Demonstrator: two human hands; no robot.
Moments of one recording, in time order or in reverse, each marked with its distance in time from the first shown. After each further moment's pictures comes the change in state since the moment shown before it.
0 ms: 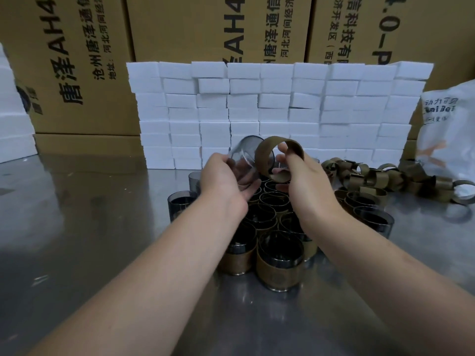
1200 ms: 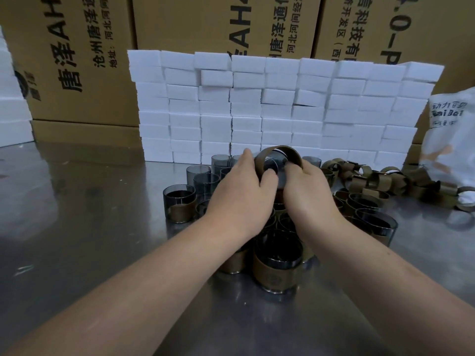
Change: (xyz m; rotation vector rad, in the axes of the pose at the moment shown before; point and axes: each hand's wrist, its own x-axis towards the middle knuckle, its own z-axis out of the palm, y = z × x) left_hand -0.021 -0.023 -0.019 1.365 -0.159 0.747; right_hand -0.002 0.007 0.001 -0.134 0.048 0.041
